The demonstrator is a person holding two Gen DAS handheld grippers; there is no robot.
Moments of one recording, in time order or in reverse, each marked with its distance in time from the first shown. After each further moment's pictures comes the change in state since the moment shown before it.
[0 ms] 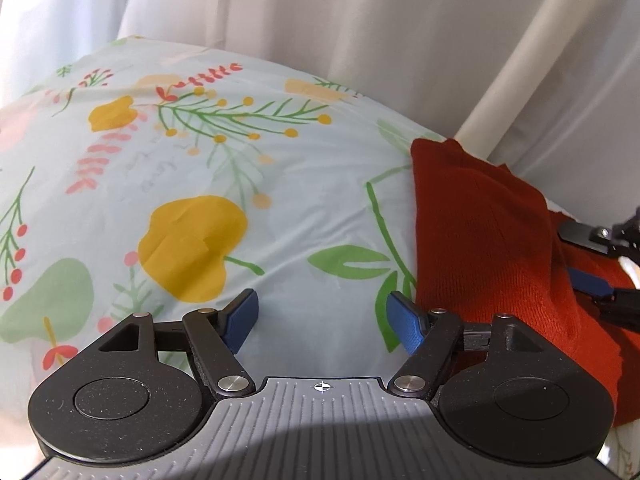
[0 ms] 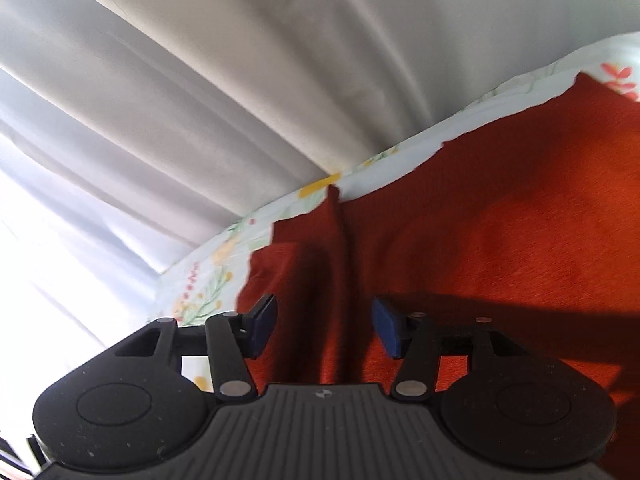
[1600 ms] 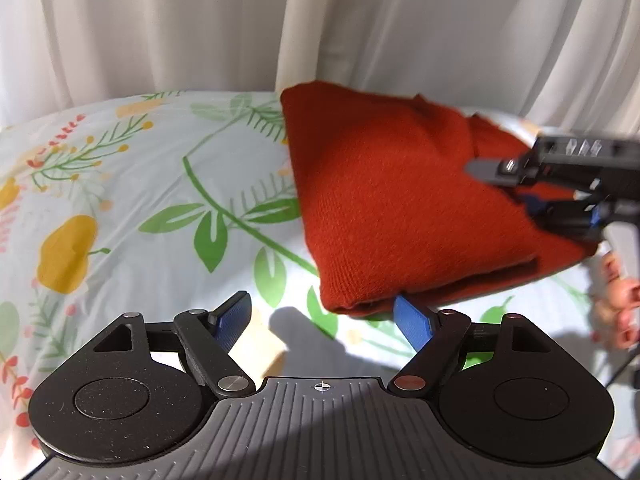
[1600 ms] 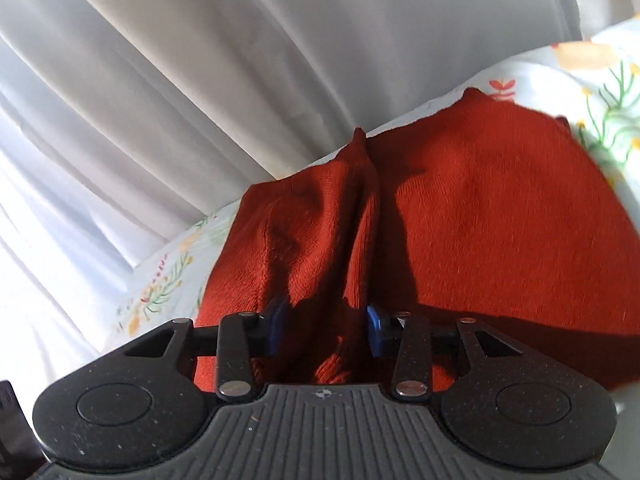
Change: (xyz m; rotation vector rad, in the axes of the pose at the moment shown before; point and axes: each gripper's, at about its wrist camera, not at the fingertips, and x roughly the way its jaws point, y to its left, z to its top) left arm -0.036 -0.092 -0.064 0.425 0.026 -0.159; right arm -0.068 -0.048 -0.047 -0.042 -0.119 -0.052
